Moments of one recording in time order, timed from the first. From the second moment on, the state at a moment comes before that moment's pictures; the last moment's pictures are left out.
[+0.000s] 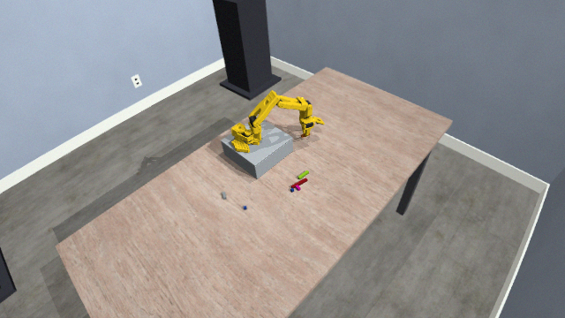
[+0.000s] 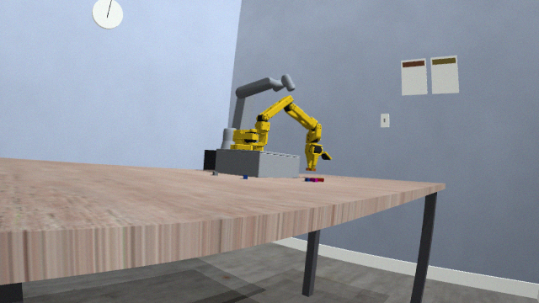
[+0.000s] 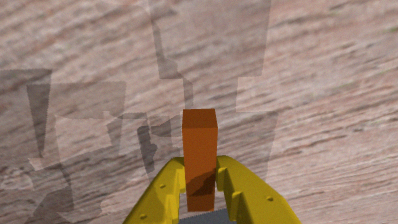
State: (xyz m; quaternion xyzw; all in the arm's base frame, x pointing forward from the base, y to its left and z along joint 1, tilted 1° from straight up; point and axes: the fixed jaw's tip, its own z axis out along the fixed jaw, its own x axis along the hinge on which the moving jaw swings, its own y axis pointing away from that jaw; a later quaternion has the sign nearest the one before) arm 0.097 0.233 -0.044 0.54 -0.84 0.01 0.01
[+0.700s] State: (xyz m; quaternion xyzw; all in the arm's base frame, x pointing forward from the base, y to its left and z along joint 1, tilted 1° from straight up) arm 0.215 0.116 -0.047 0.49 -0.87 0.00 0.01
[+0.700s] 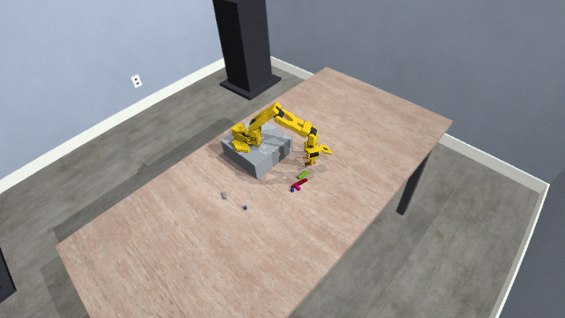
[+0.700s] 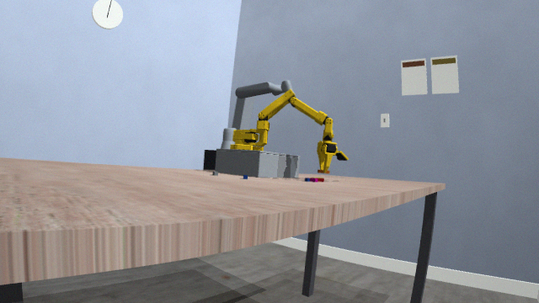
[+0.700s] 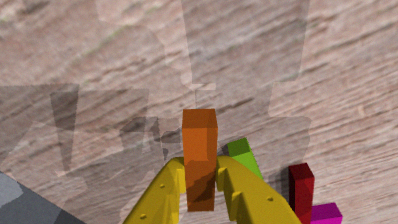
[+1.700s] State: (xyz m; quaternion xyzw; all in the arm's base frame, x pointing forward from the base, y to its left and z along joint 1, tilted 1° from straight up) arm 0.206 -0.118 -0.051 0.43 -0.90 -0.01 0.01
